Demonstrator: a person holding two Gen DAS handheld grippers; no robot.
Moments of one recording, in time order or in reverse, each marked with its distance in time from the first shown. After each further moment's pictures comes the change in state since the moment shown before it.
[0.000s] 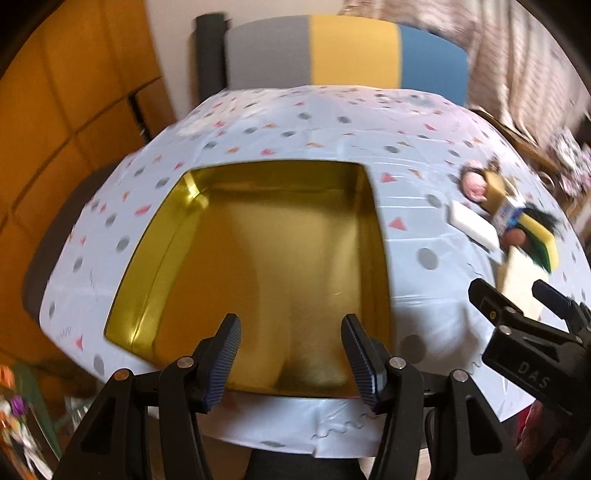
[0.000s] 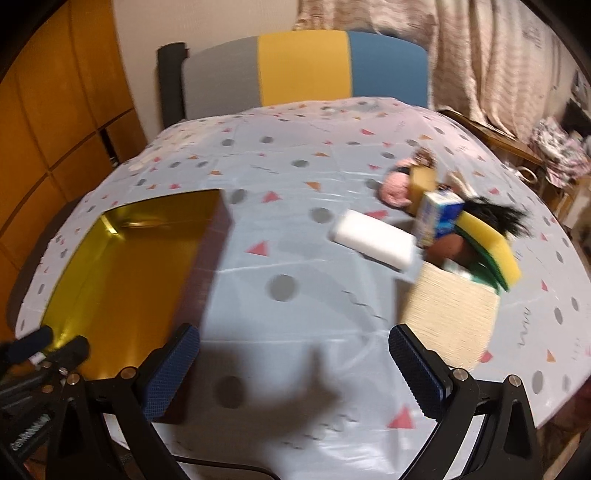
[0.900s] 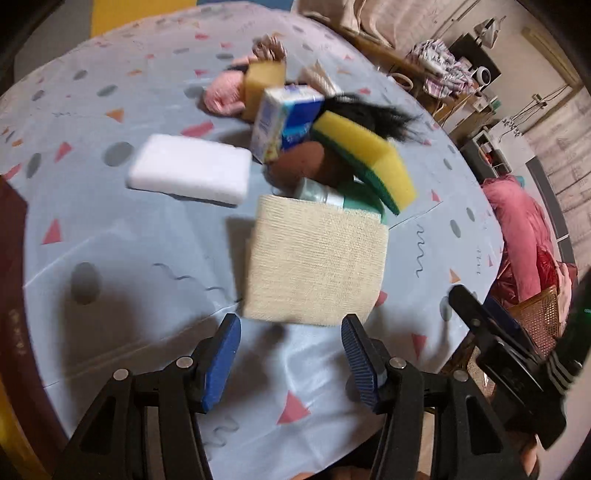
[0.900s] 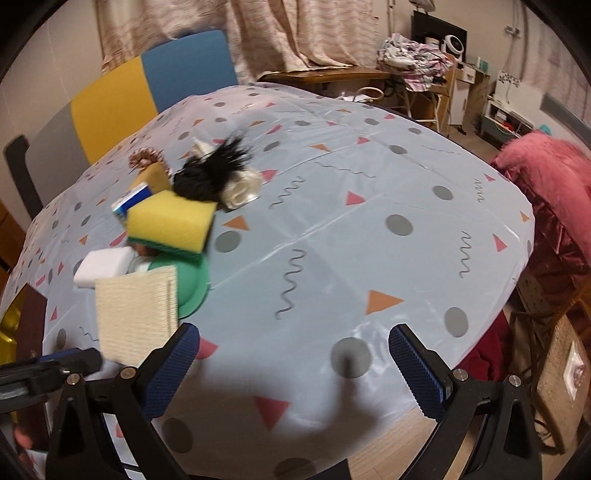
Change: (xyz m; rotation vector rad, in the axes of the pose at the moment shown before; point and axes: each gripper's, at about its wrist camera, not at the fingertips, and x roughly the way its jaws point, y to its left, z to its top) left arm 0.076 -0.241 0.034 0.283 0.323 -0.574; right arm -0.029 -0.257 -0.058 0.461 0.001 -0.299
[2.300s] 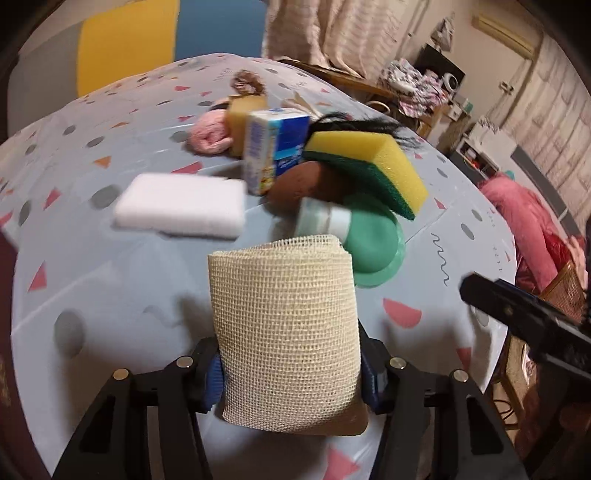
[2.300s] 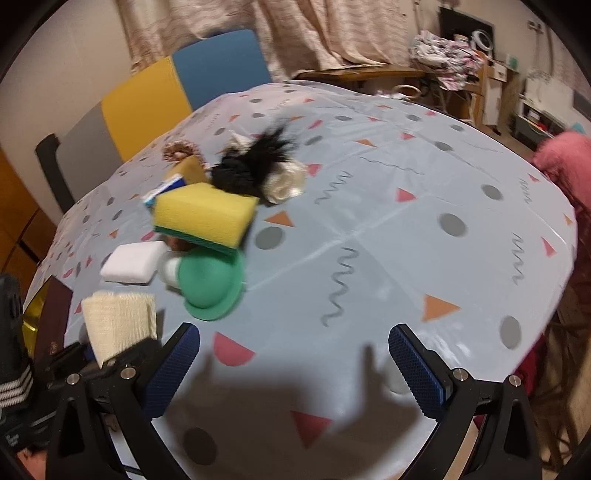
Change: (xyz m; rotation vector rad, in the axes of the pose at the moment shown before) left arm 0.022 0.015 -0.017 0.146 -0.243 0.042; right arm 0.020 0.021 -0.003 -0.048 -0.009 0.179
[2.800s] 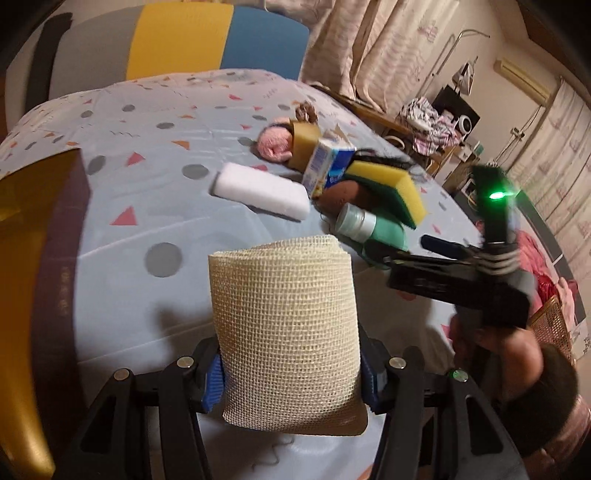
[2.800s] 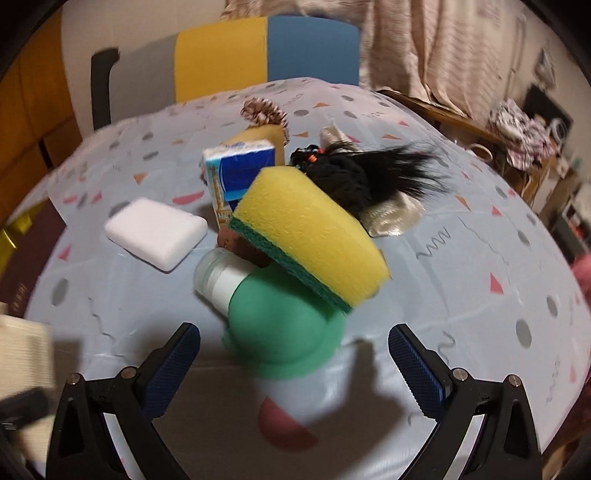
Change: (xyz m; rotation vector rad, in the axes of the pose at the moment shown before) left arm -0.065 0.038 -0.040 -0.129 -0.092 -0.022; right arm 0.065 0.076 0.020 -0.381 0.013 -0.021
